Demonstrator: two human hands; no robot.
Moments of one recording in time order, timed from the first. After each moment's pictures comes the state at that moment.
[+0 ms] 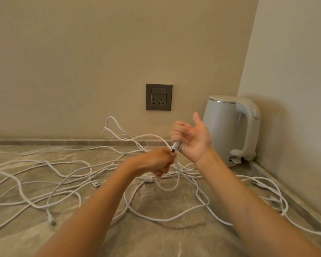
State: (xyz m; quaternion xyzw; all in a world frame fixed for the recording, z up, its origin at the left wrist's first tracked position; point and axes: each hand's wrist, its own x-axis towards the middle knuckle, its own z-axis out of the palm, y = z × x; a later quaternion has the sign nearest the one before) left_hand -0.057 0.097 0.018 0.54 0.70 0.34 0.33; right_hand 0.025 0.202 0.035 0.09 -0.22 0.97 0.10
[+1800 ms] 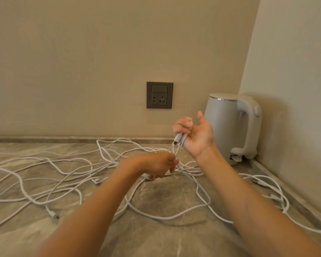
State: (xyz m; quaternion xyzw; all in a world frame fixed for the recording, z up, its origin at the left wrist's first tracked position) left_hand -0.053 0.099 0.020 0.60 0.75 0.14 0.25; right_hand 0.025 0.197 0.041 0.02 -0.15 0.95 0.27
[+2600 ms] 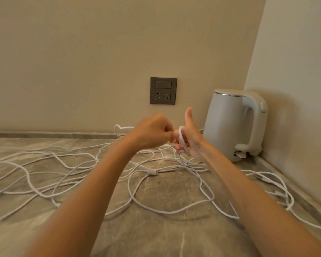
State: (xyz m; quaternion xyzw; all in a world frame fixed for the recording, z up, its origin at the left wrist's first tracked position) left_hand -0.063 0.080 0.062 0.63 0.72 0.28 0.01; right_hand 0.015 0.198 0.022 -0.20 -0.69 0.67 0.17
